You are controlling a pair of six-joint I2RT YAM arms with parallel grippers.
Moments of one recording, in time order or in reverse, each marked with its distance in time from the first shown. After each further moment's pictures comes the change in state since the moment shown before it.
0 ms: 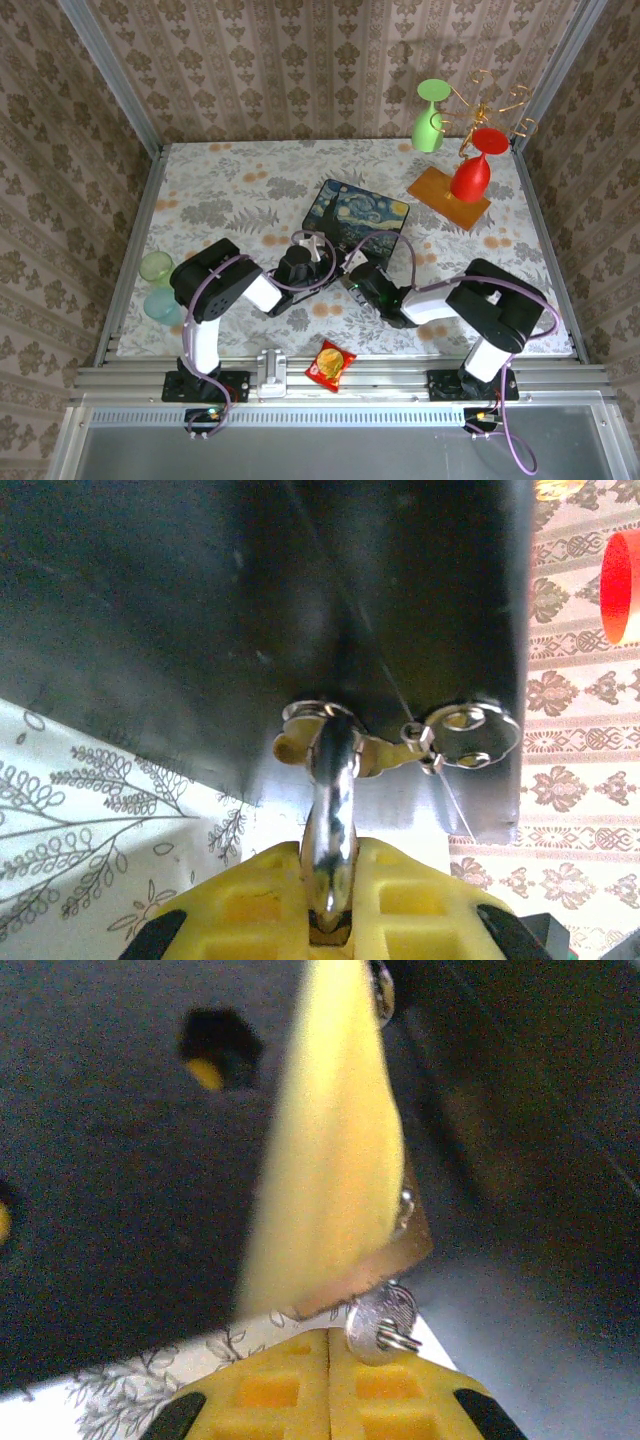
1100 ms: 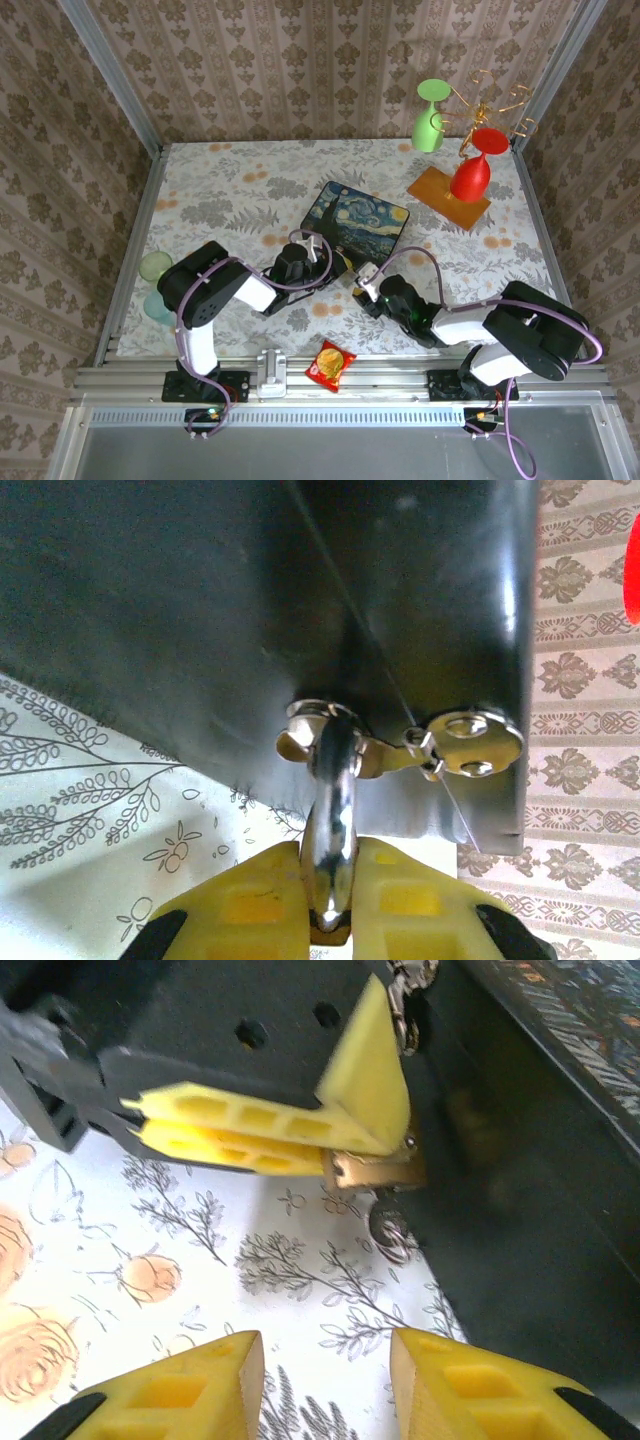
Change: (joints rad) left arm 0.021 -0.076 -0.020 -0.120 0.051 0.012; right arm -0.013 -0.227 -0.256 0.229 -0.214 -0.108
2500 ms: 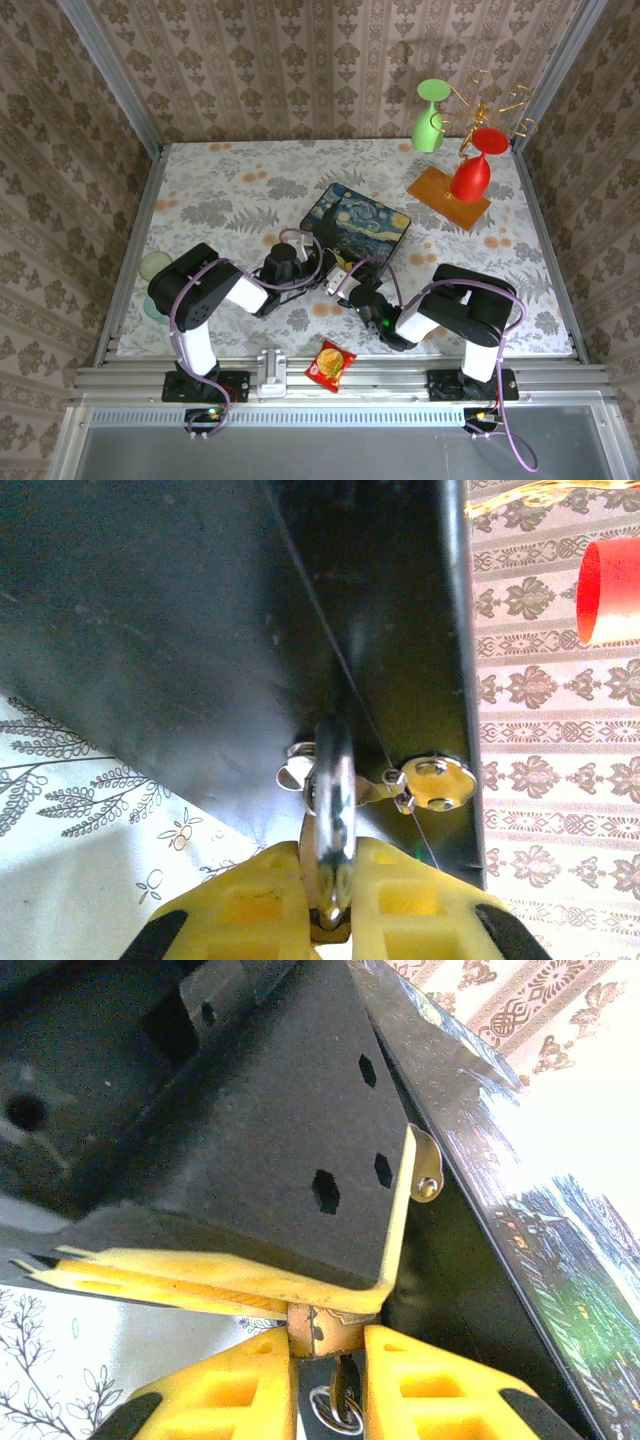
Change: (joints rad) left arm 0.051 -0.049 -0.062 0.056 0.047 -0.034; right arm 0.171 0.384 0.162 0.392 0.458 -0.368
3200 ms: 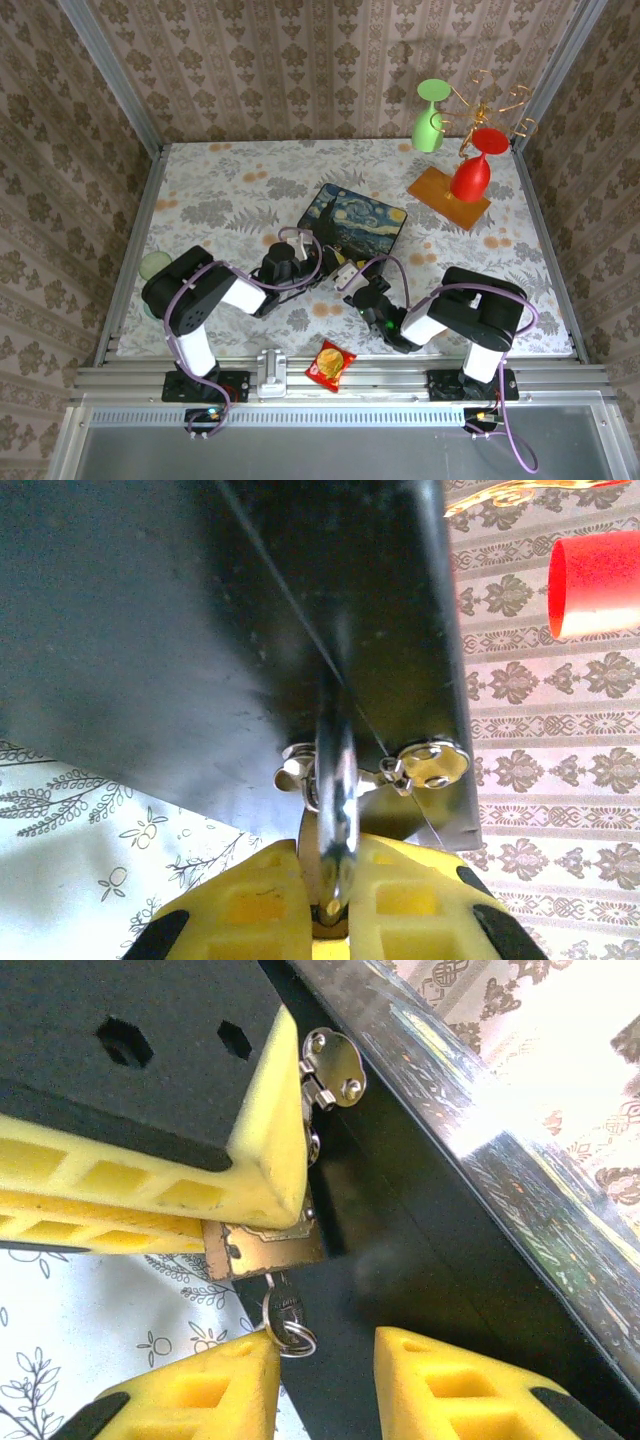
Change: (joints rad) left arm -0.001 -0.042 -0.008 -0.005 0.001 0.009; right arm 0.007 -0.055 -0.035 -0.041 0.106 0.142
